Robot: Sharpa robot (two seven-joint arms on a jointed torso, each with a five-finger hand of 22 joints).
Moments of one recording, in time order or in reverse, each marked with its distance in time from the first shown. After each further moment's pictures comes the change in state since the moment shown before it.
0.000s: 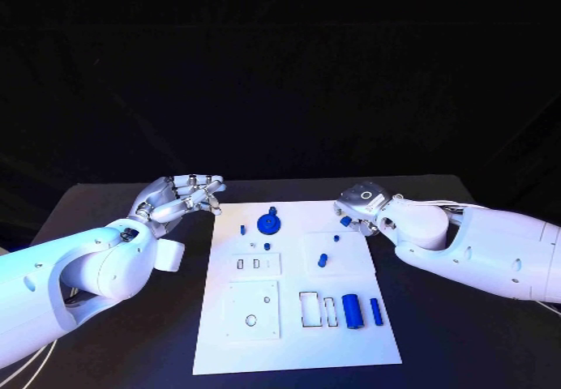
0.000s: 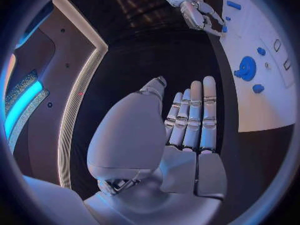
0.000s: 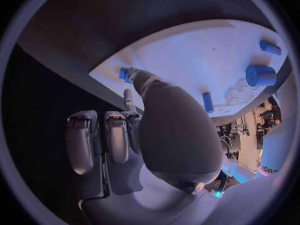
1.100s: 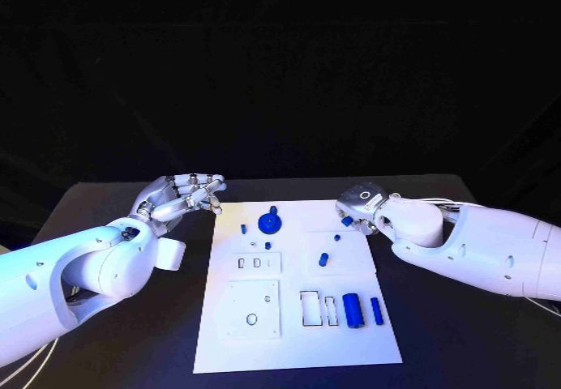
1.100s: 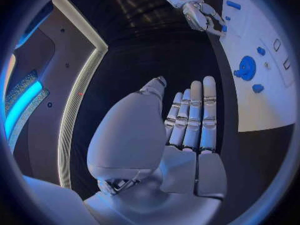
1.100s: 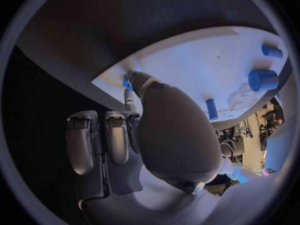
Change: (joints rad) left arm 0.000 0.002 0.000 -0.002 0.000 0.000 -0.001; left_hand 0.000 0.000 0.000 0.000 0.000 0.000 0.000 0.000 0.000 0.000 0.000 0.000 0.000 0.000 0.000 0.000 0.000 0.000 0.000 0.000 0.000 0.000; right arm -0.003 0.027 0.000 -0.039 0.006 0.053 -0.009; right_hand -0.024 0.008 0.000 0.000 0.000 0.016 -0.003 0.000 0.001 -0.004 -0.004 0.000 0.000 0.004 -0.003 0.000 0.000 0.000 0.004 -0.003 0.000 0.000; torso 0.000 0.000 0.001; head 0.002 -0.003
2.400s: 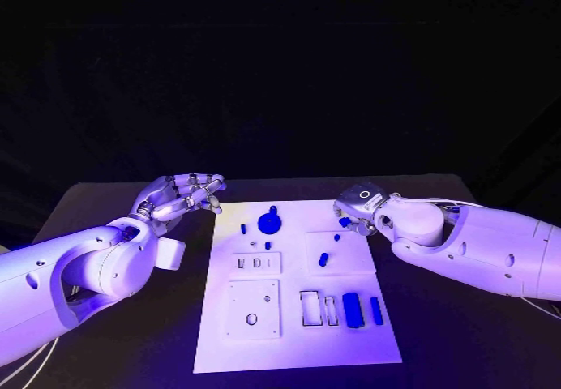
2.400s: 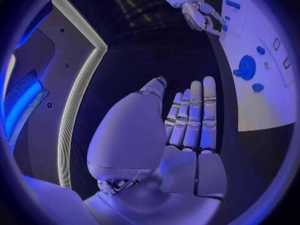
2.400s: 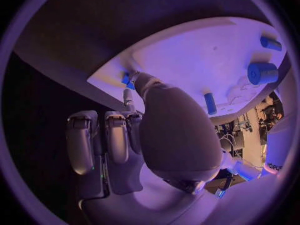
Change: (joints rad) left arm 0.000 0.001 0.000 -0.004 0.000 0.000 -0.002; left_hand 0.000 0.000 0.004 -0.004 0.000 -0.004 -0.004 0.000 0.001 0.000 0.000 0.000 0.000 0.000 0.000 0.005 -0.001 0.000 -0.007 0.000 0.004 0.004; right arm -0.001 -0.001 0.001 0.007 0.044 -0.026 0.014; right_hand -0.037 0.000 -0.021 0.018 -0.051 -0.003 0.036 -0.027 -0.009 0.002 0.017 0.000 0.001 -0.004 0.004 0.000 0.000 0.000 0.000 0.000 0.000 0.000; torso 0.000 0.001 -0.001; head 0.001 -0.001
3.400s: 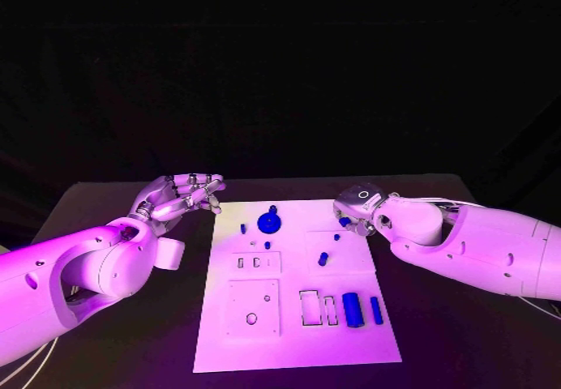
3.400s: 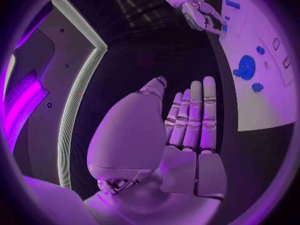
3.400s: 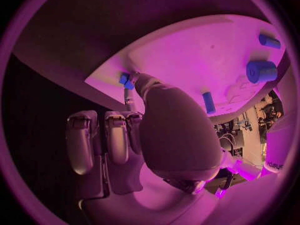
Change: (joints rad) left arm 0.000 0.000 0.000 -0.001 0.000 0.000 -0.001; left_hand 0.000 0.000 0.000 0.000 0.000 0.000 0.000 0.000 0.000 0.000 0.000 0.000 0.000 0.000 0.000 0.000 -0.001 0.000 0.000 0.000 0.000 0.000; right arm 0.000 0.001 0.001 0.003 0.010 0.010 0.005; right_hand -0.014 0.015 0.001 0.021 0.005 0.056 -0.009 0.022 0.010 0.000 0.000 0.000 0.000 0.004 0.003 0.000 0.000 0.000 0.000 0.008 0.000 0.000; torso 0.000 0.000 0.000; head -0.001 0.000
